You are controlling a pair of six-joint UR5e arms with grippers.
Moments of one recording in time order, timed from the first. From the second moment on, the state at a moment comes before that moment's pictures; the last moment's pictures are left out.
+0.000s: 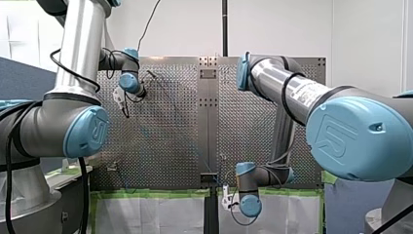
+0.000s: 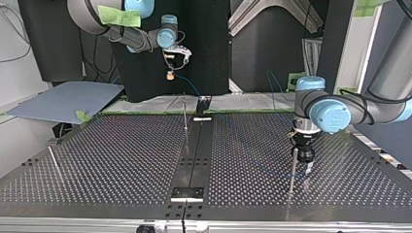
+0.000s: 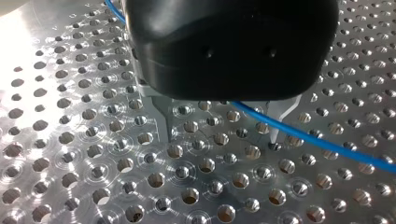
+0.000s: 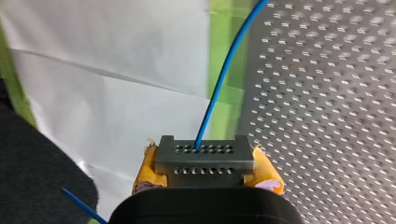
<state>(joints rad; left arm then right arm) 0.04 -1.84 -1.64 -2.84 -1.59 -2.01 2.18 -0.42 1.71 -0.97 1.88 1.62</state>
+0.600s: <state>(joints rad) 0.04 -1.84 -1.64 -2.85 -1.61 -2.04 2.17 -0.57 1.88 -1.15 1.87 1.60</state>
